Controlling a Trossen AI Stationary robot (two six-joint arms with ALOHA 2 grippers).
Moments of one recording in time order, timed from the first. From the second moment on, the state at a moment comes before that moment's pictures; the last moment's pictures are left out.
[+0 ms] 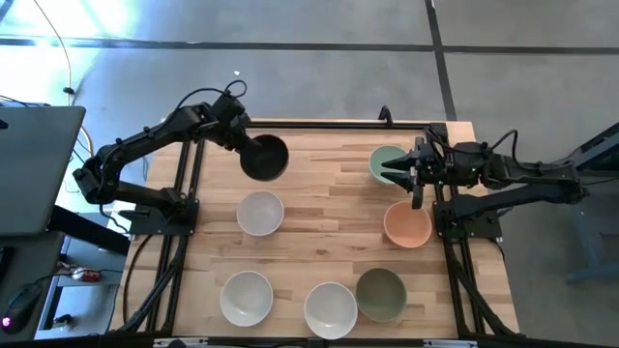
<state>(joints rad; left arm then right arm) 0.80 1.26 1.10 -0.91 0.10 -0.28 0.01 0.71 0.86 -0.33 0.16 0.21</state>
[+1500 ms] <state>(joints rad) 0.34 1.27 1.09 -1.12 -0.06 -0.49 0.01 0.71 0.86 -0.33 0.16 0.21</state>
